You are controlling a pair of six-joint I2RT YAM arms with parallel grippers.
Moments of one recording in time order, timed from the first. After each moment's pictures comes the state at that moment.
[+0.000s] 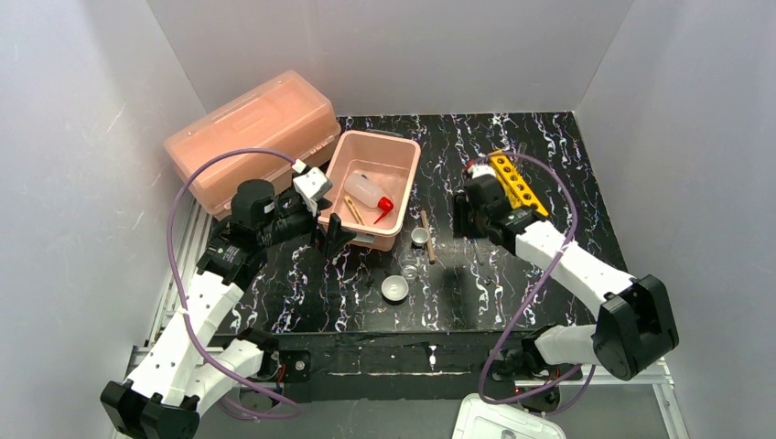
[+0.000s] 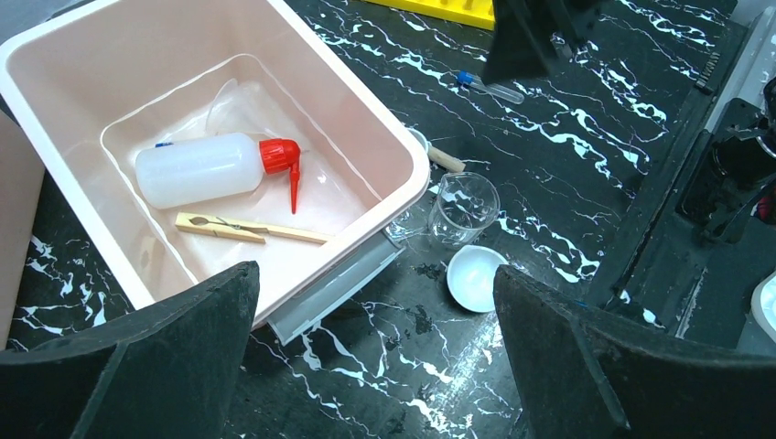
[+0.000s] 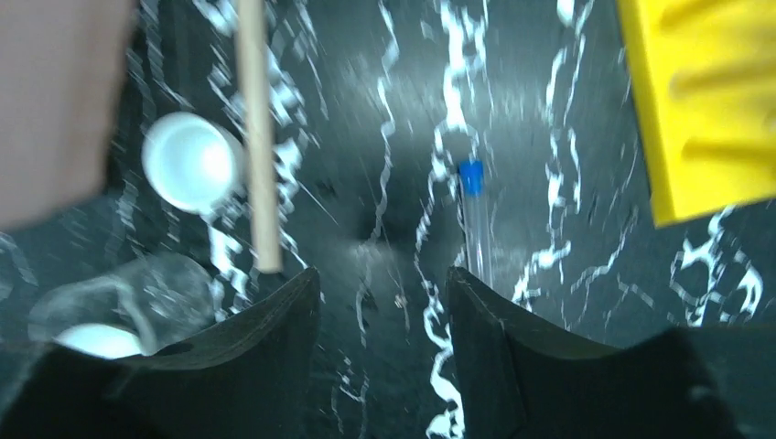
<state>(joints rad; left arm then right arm) -0.38 0.88 0.93 -0.44 0.54 0.15 0.56 1.29 0.93 -0.47 0.19 0.36</state>
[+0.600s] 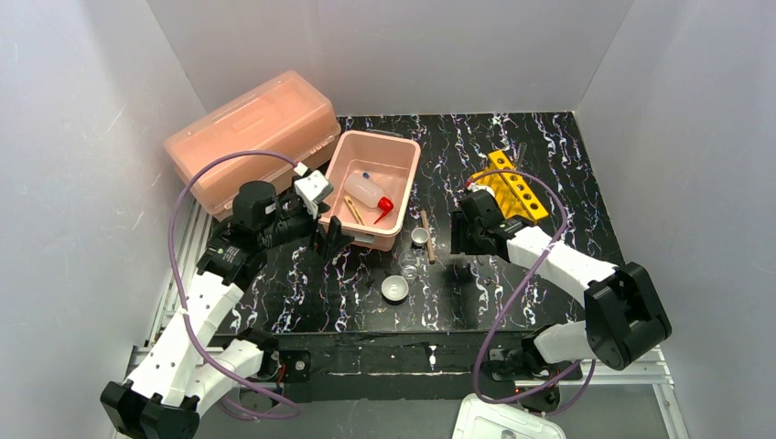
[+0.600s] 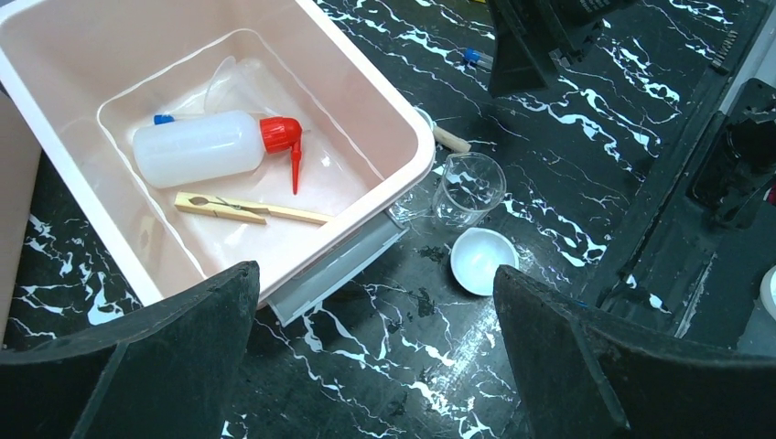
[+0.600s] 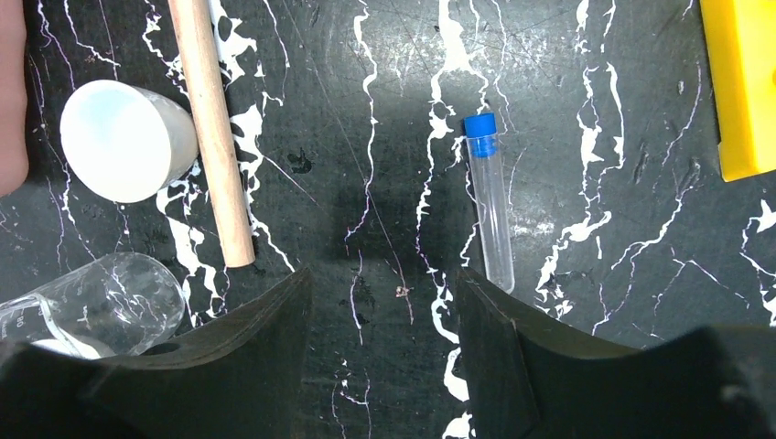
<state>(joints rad) -0.38 0.88 0.92 -0.48 0.53 0.17 0.56 1.35 0.80 -0.44 0.18 0.45</state>
